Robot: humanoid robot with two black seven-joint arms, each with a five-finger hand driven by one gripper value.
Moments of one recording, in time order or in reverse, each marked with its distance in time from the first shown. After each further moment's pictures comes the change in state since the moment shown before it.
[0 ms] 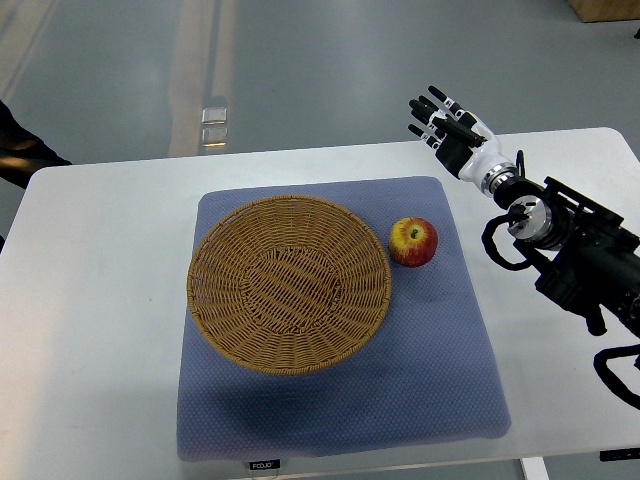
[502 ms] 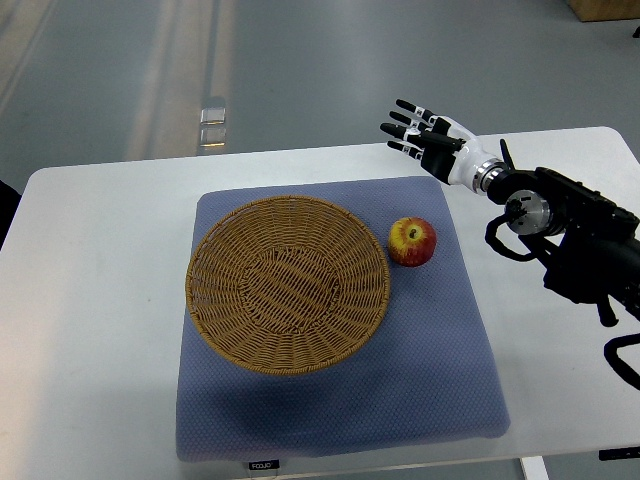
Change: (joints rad) left arm -0.002 0.000 0.001 -0.002 0.000 -0.005 -0.001; right arm 0.086 -0.041 -0.198 0.011 -0.206 0.071 -0.135
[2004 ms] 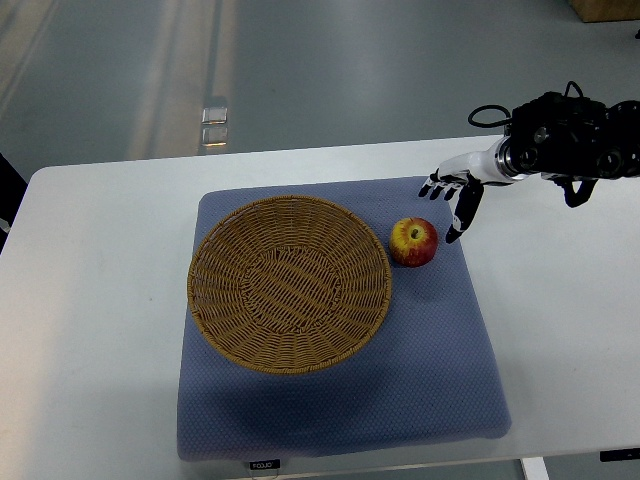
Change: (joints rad) left arm 0.001 0.000 0.006 -0.018 0.000 -0.007 0.000; right arm 0.583 -0.208 -1.156 0.564 -0.294 -0.113 -0.185
